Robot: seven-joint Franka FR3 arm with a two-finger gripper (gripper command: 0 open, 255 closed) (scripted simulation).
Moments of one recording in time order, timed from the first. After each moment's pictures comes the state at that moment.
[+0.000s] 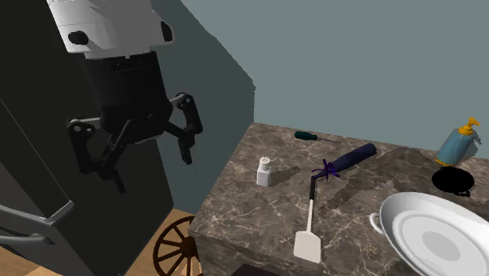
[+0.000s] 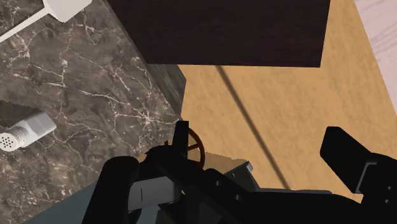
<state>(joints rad) 0.00 -0.80 -0.04 -2.37 -0.01 1.44 -0.01</state>
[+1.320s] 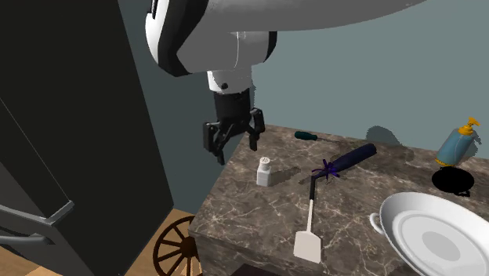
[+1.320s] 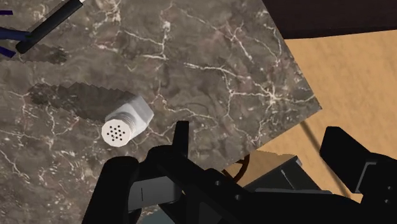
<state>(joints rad) -0.12 -0.42 -0.37 -2.35 -0.19 1.81 -0.31</state>
